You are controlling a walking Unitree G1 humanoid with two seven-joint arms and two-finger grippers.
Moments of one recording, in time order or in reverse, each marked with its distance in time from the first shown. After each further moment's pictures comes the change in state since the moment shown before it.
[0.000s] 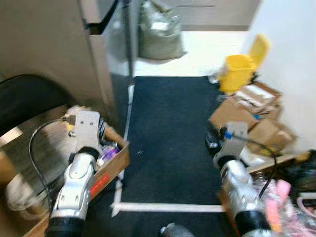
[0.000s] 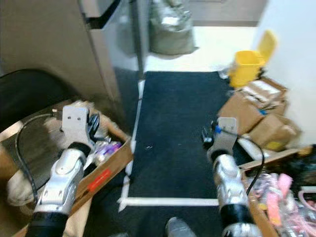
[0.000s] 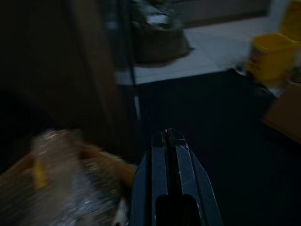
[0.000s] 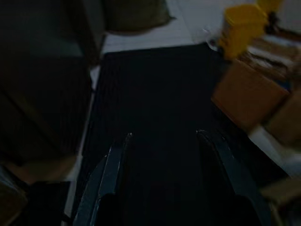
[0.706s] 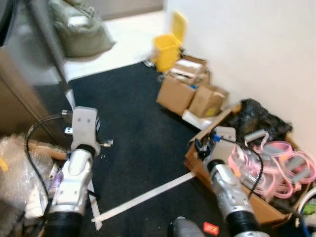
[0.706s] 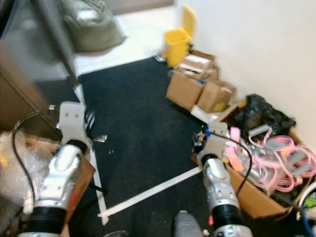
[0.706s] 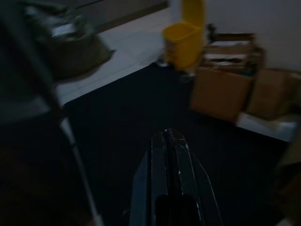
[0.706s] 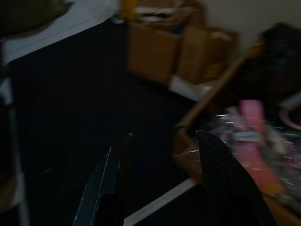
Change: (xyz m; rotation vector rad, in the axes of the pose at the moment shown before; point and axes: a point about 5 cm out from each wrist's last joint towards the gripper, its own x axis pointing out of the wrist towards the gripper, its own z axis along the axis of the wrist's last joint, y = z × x) left arm 0.005 -0.003 -0.004 0.020 0.034 0.005; right arm -0.007 0.005 -0.017 0.038 0.086 -0.047
